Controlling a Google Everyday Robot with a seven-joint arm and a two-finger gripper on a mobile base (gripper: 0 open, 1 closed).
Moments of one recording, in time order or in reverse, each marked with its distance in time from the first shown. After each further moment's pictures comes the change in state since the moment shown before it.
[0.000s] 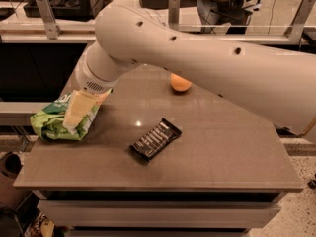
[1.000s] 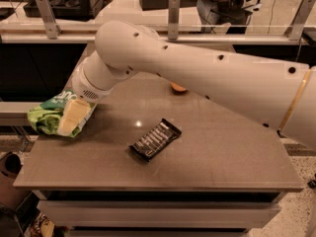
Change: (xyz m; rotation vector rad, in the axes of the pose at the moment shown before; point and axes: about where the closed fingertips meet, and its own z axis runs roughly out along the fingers) arm -0.005 0.014 0.036 -0.085 -0.065 0.011
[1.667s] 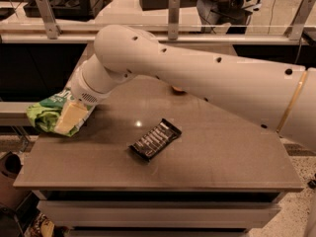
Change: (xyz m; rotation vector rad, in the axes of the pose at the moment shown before) arm 0.000 0.006 0.007 -0.015 -0.011 0.000
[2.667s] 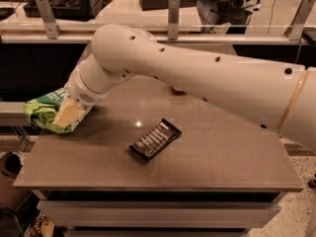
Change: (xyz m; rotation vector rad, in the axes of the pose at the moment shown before) arm -0.004 0.003 0.000 -0.003 0.000 -0.009
